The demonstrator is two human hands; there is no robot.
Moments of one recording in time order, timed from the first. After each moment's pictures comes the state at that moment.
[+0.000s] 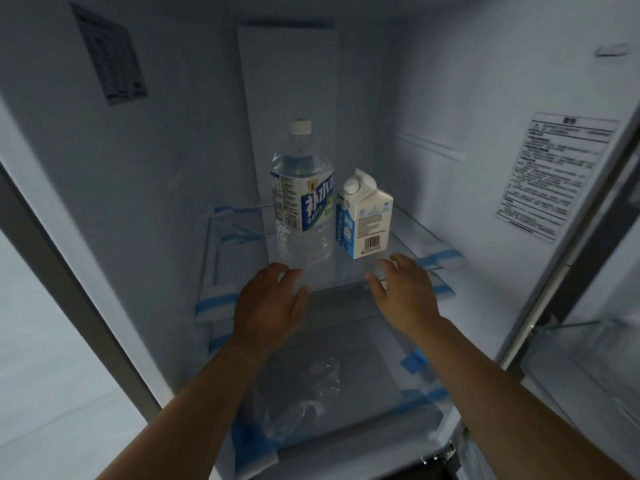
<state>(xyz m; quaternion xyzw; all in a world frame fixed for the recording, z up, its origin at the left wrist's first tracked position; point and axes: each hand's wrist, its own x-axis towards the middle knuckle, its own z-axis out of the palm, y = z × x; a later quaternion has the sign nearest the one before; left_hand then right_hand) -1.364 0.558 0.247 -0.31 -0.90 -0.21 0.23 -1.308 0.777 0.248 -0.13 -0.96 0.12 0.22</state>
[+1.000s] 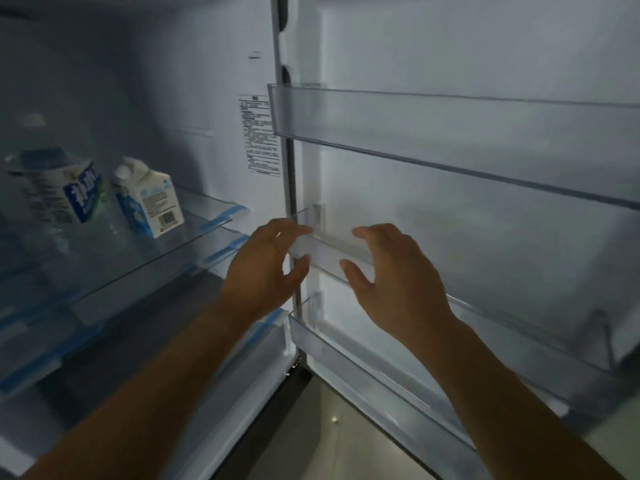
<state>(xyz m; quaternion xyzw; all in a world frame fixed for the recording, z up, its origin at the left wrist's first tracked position) -1.164 0.664 0.306 -0.65 -0.67 -0.34 0.11 -0.973 0.706 0.335 -0.36 -0.87 0.05 0.32</state>
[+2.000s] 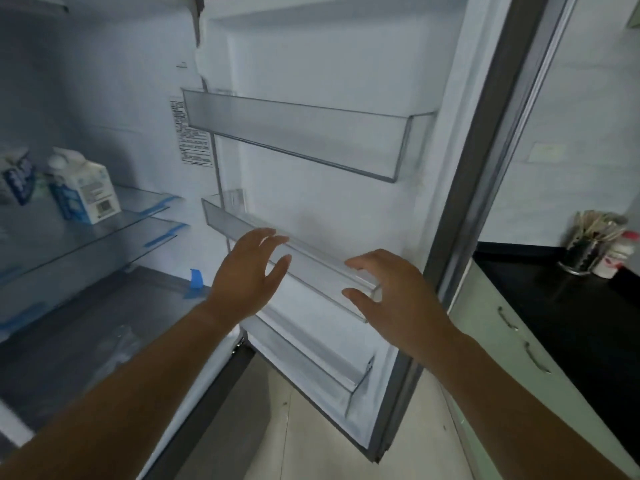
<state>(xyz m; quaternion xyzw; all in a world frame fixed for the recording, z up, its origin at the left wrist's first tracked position) -1.064 0.600 0.287 -0.69 -0.62 -0.36 0.08 -0.828 0.597 0.321 -0.37 -0.86 0.07 0.34</state>
